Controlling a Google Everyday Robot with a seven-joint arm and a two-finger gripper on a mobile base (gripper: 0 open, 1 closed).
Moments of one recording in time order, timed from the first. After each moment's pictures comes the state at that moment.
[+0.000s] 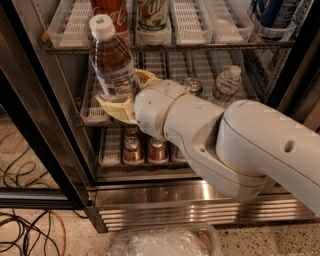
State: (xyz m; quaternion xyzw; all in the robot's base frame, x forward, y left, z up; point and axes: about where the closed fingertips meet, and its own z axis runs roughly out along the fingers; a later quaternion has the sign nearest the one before) arm 0.493 0.072 0.987 -0.37 0.62 0.18 0.67
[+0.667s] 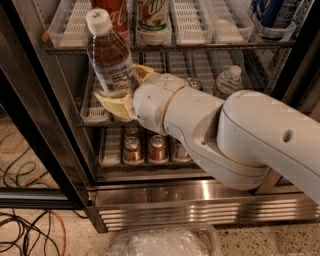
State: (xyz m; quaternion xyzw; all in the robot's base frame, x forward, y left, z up) arm 0.497 0.074 0.993 -0.39 0.61 0.18 0.66
